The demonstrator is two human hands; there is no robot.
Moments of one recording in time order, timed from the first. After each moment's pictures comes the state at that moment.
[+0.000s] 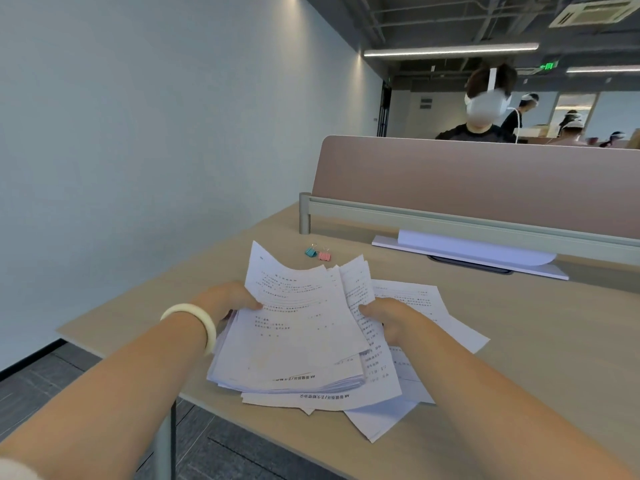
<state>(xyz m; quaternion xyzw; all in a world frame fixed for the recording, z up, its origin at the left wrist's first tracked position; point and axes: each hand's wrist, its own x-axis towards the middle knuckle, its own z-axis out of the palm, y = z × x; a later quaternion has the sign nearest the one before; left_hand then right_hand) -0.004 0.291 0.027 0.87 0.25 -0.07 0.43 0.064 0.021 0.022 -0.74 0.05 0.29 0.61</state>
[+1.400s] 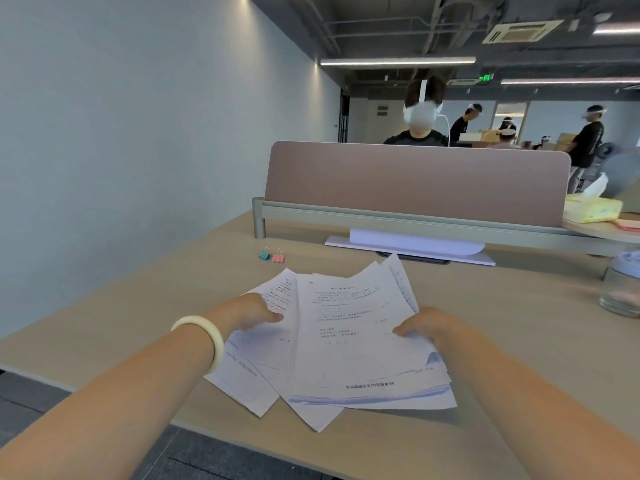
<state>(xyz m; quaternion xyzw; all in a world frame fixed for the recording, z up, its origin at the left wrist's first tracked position) 0.015 0.175 0.028 0.95 0.18 -0.13 0.22 0.051 -0.140 0.026 -0.82 0.07 0.20 0.53</state>
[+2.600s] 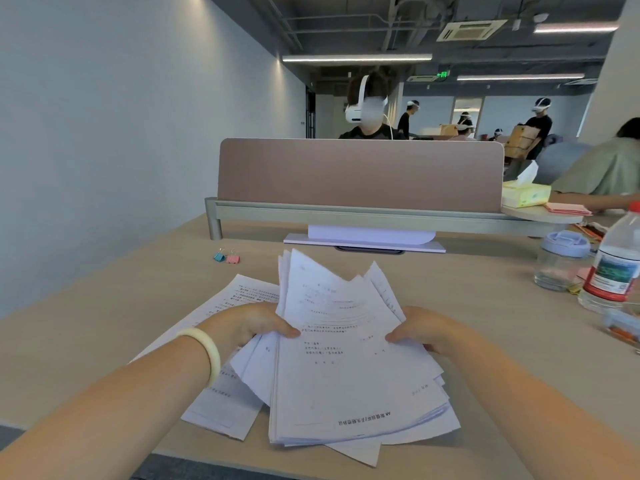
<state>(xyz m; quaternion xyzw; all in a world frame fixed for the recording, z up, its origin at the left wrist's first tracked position) 0.013 0.075 0.032 0.81 0.03 -0.27 0.52 0.046 -0.217 0.012 -0.86 -0.02 0.21 0.47</state>
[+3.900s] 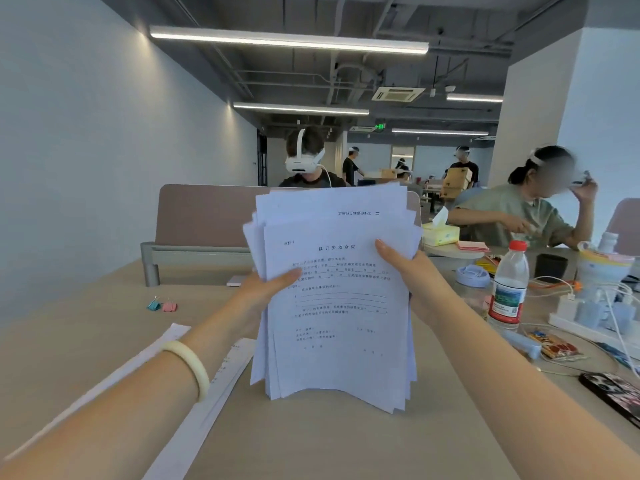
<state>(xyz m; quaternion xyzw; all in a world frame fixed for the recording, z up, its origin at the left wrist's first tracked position) 0.012 -0.027 0.119 0.66 -0.15 -0.01 0.74 -0.010 -0.270 0.153 -0.65 -0.07 -0.09 0.75</state>
